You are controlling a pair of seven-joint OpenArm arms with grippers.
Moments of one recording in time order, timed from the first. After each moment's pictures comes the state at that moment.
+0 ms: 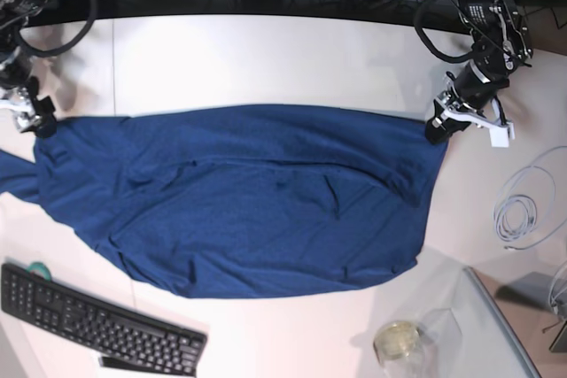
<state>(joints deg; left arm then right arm) 5.7 -6.7 -39.8 69.2 -40.6 -33.5 43.7 -5.5 0.0 54.4 78.2 36.6 15.8 -52.5</state>
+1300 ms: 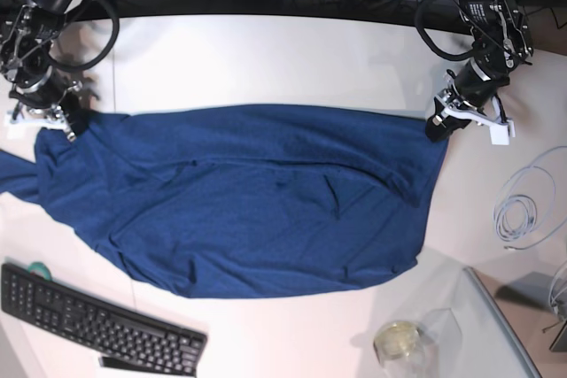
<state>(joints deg) 6.2 -6.7 -39.9 69.2 -40.6 -33.5 43.7 -0.1 3.1 45.7 60.2 35.7 17.3 -44.8</state>
